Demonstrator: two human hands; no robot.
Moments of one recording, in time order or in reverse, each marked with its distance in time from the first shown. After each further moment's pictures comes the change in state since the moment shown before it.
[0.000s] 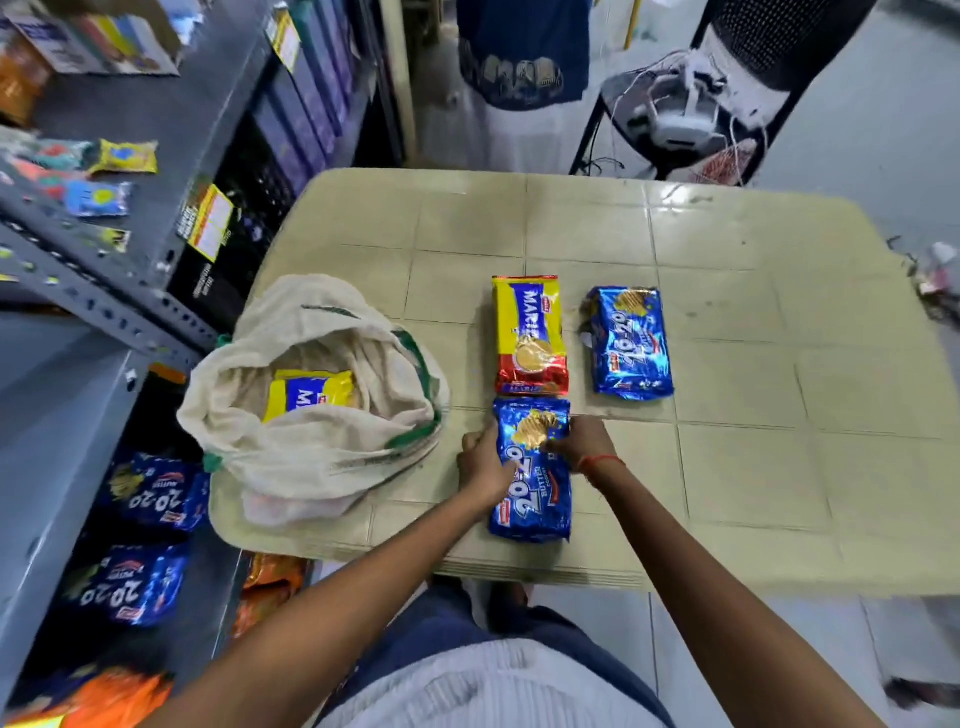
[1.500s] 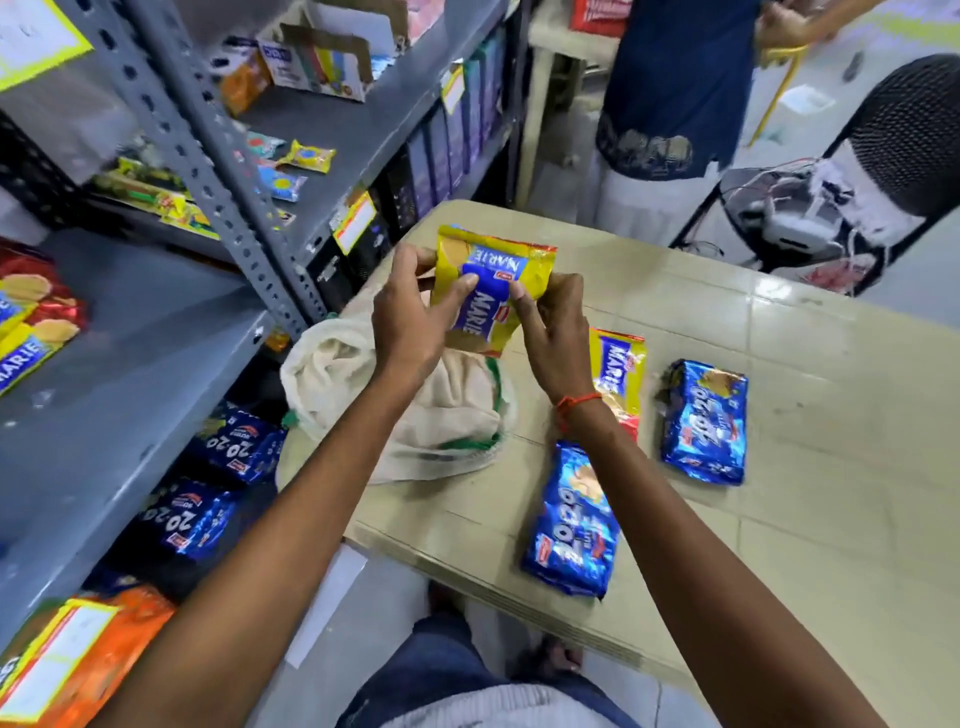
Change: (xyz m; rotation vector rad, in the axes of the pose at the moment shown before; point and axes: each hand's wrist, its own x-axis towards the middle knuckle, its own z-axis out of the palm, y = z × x) left_hand -0.041 0.044 -0.220 -0.404 0.846 0.403; right_hand -0.072 -0.194 -0.028 0.576 0.359 -0.930
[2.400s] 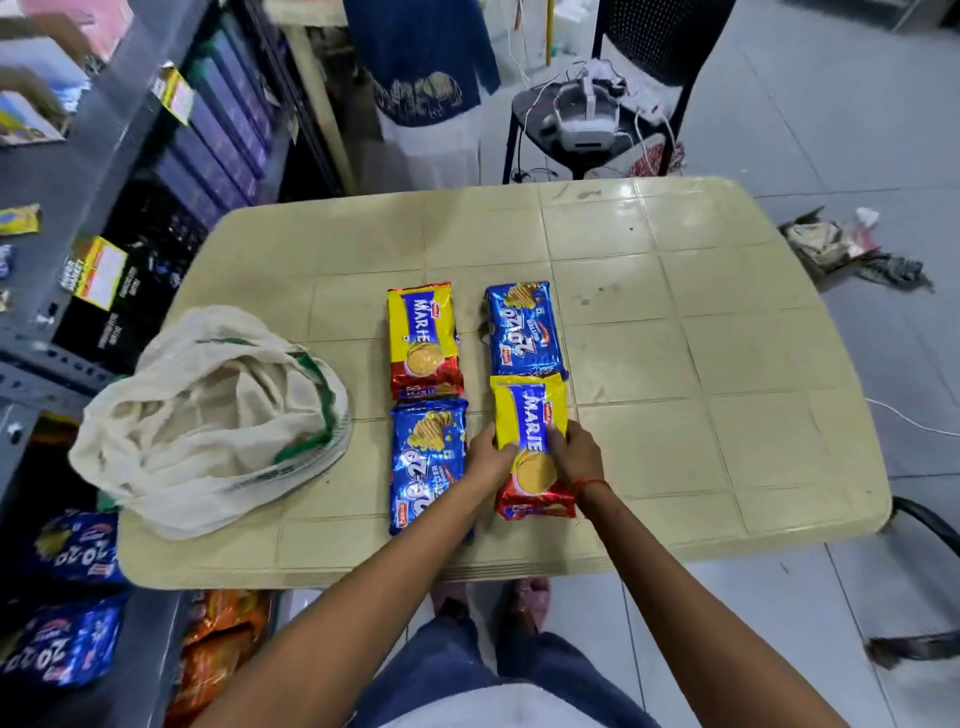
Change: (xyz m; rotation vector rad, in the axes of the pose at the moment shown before) left_hand -0.229 -0.032 0.235 0.101 -0.826 -0.604; right_hand -0.161 0.177 -0.204 -0.279 0.077 0.899
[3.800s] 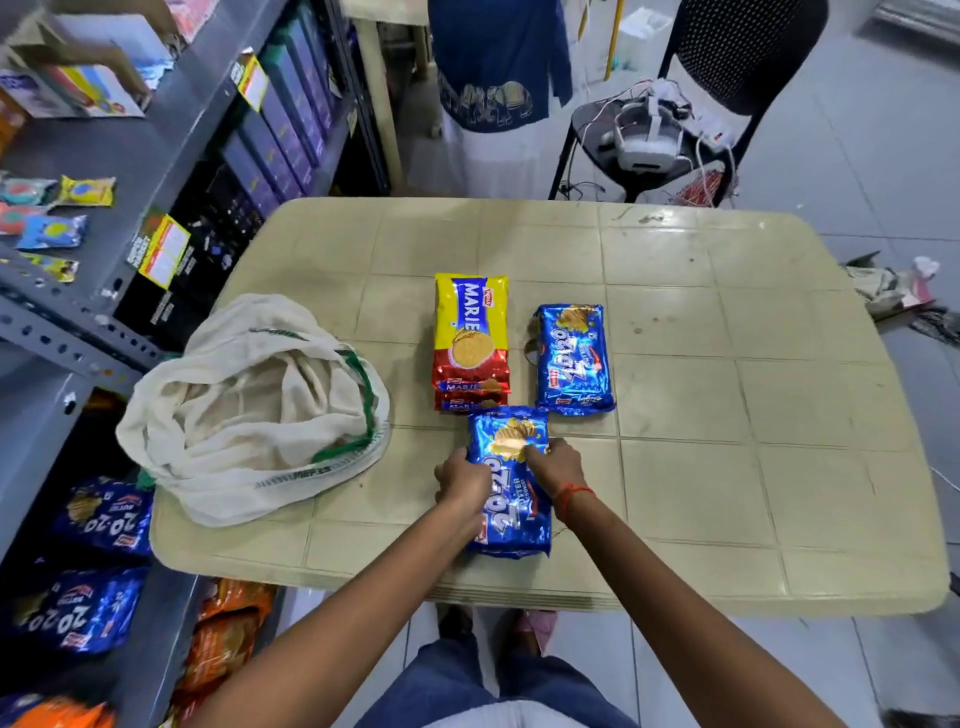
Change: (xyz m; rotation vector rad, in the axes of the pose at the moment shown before) left_hand 0.006 -0.018 -0.064 -0.288 0.270 -0.283; right_hand 0.006 -0.049 0.066 0.031 -0.161 0.154
